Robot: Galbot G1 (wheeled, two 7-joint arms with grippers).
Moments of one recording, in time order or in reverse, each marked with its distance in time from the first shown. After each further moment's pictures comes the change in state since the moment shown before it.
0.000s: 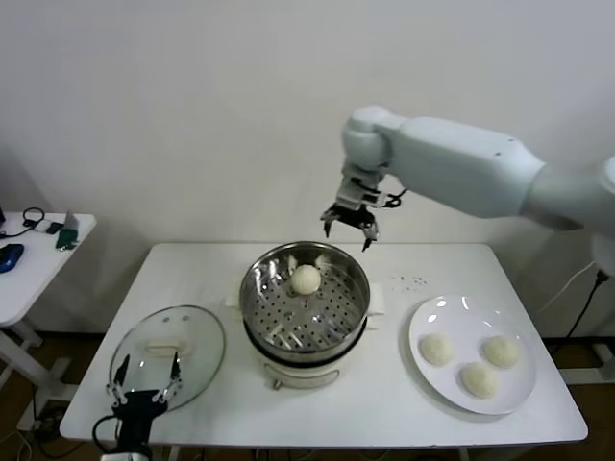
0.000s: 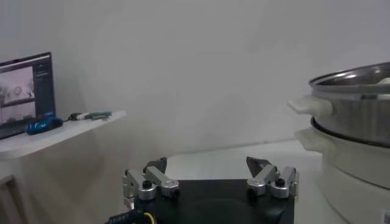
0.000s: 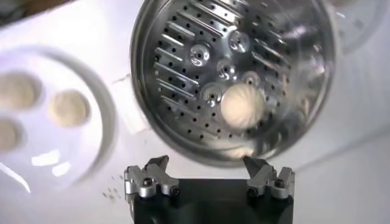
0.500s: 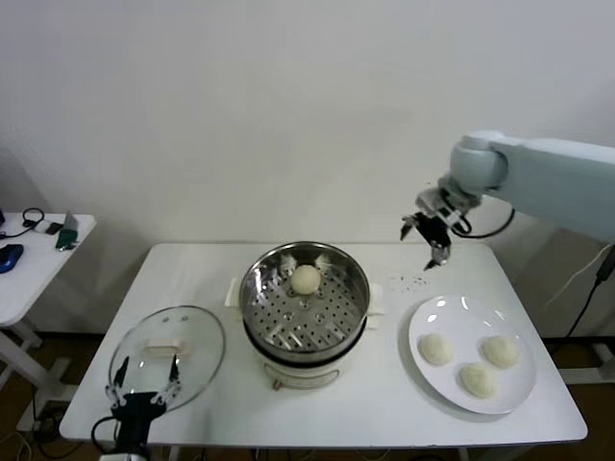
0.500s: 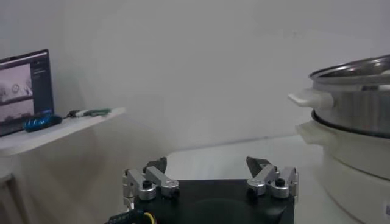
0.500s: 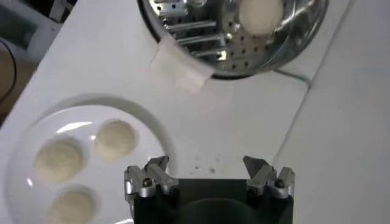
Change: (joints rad) left arm 0.007 0.011 -0.004 0.015 -0.004 0.000 -0.003; right arm 0.127 -0.316 -0.330 0.232 0.217 -0.393 0.225
